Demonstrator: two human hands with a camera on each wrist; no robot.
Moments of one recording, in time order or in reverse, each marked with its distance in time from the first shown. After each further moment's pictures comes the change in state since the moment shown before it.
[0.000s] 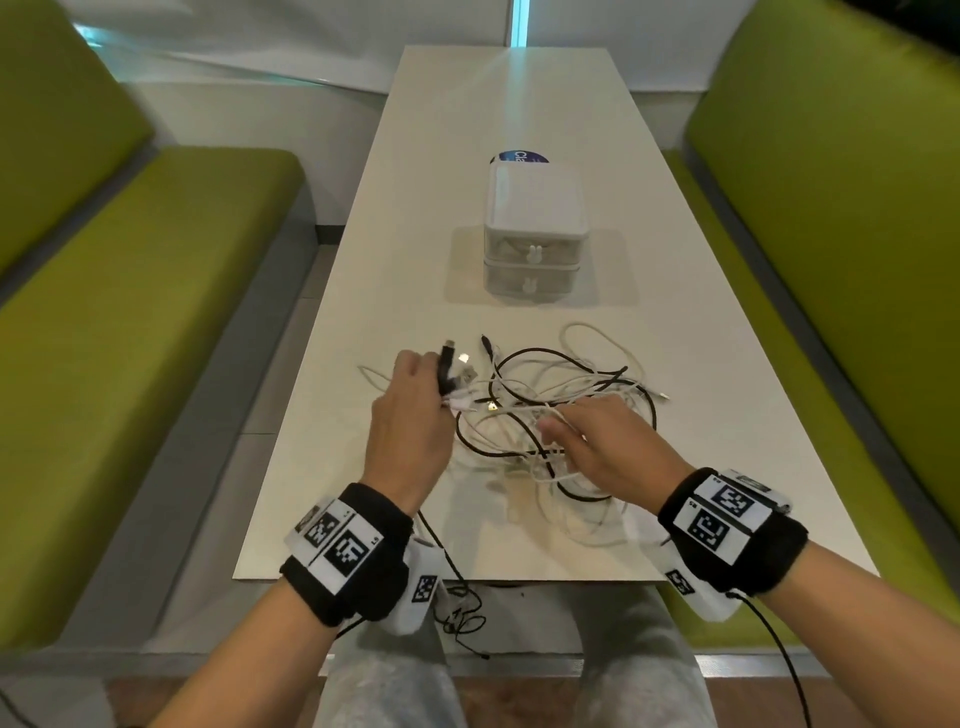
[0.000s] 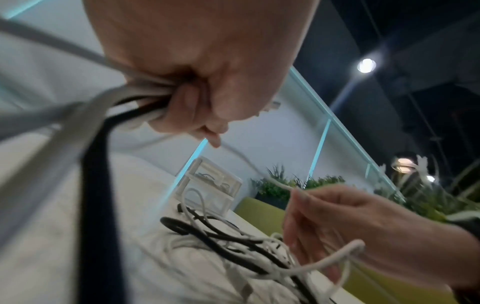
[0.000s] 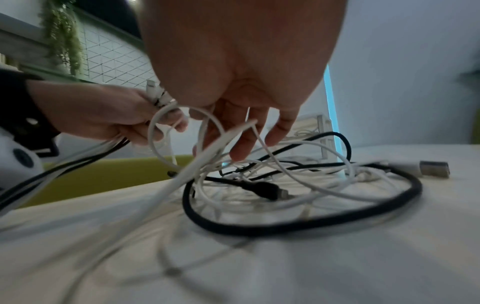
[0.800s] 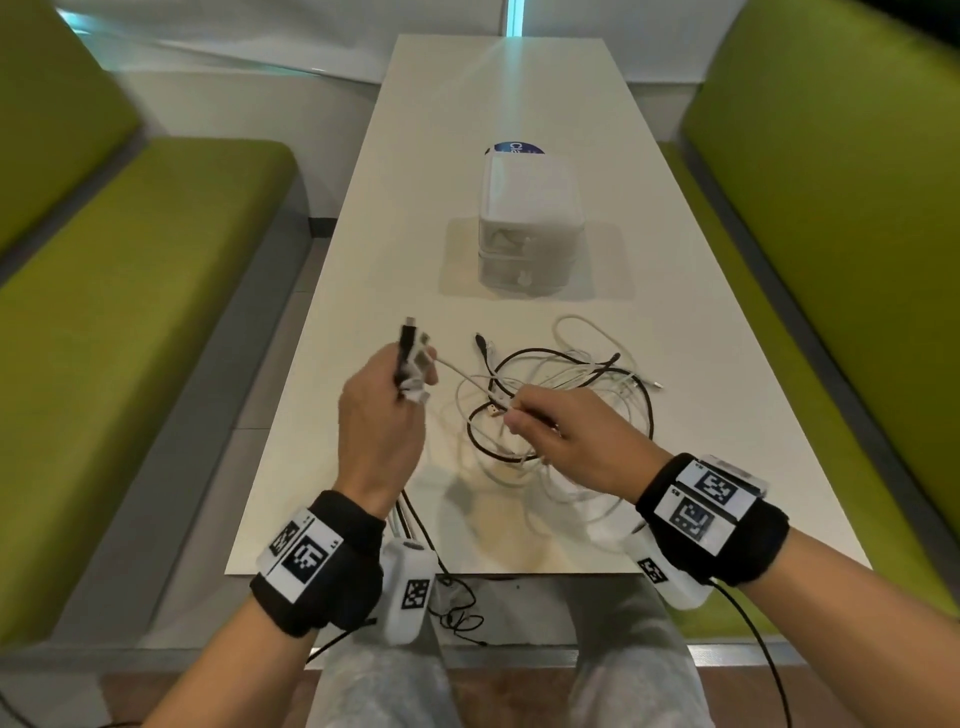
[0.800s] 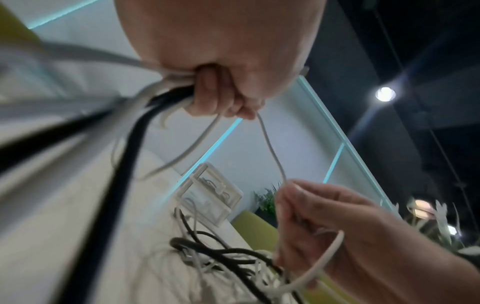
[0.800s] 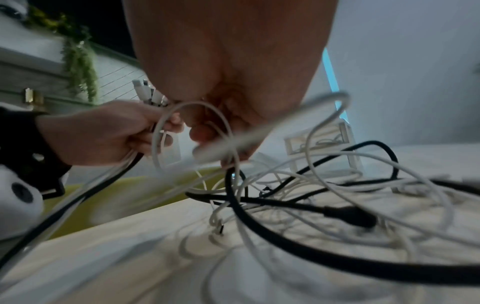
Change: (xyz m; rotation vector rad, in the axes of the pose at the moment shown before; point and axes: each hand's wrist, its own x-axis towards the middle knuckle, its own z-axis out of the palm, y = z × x) left_hand -0.005 -0.013 -0.004 -0.450 0.197 -0.010; right_hand 0.008 -0.027 -0.006 0.332 -0.019 -0.039
